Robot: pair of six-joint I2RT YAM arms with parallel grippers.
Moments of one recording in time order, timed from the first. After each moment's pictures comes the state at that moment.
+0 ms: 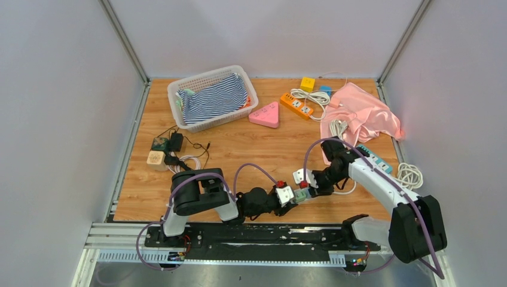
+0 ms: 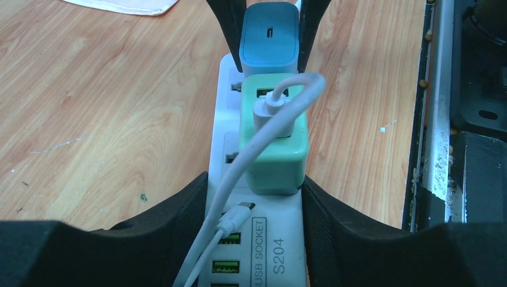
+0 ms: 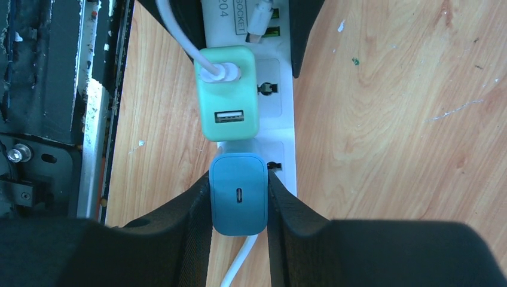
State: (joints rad) left arm -1.28 1.99 0.53 1.26 -0.06 0.05; right arm 0.35 1.20 0.73 -0.99 -0.62 -1.46
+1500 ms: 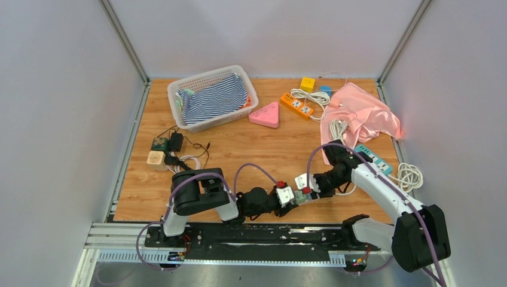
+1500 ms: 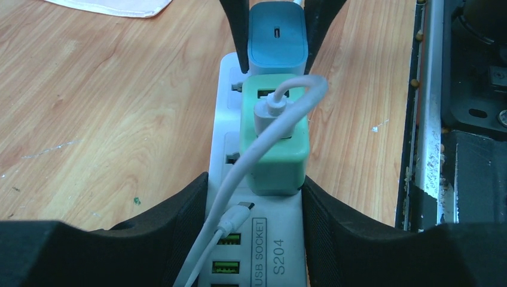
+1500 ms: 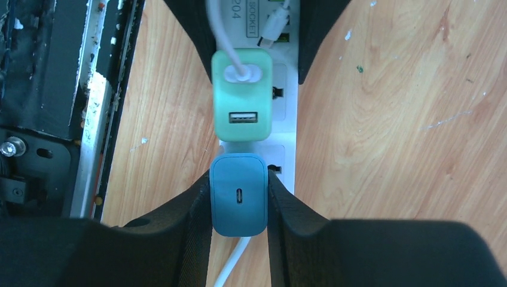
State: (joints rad) left arm -1.28 1.99 0.53 1.26 -0.03 0.05; right arm 0.35 1.13 0.68 -0.98 -0.63 -1.50
